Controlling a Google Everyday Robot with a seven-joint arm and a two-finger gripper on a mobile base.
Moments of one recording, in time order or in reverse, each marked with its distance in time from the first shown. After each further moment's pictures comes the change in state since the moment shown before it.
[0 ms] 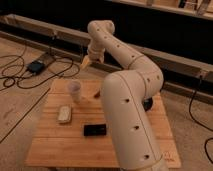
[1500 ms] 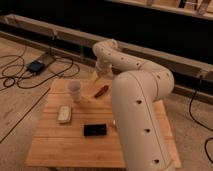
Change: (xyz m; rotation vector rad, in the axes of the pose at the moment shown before) arm 0.088 -0.034 0.078 0.116 0.107 0.124
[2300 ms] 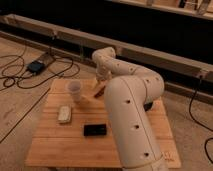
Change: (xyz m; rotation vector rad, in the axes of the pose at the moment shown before) arm 0.013 0.002 0.057 -0.020 0.092 0.082
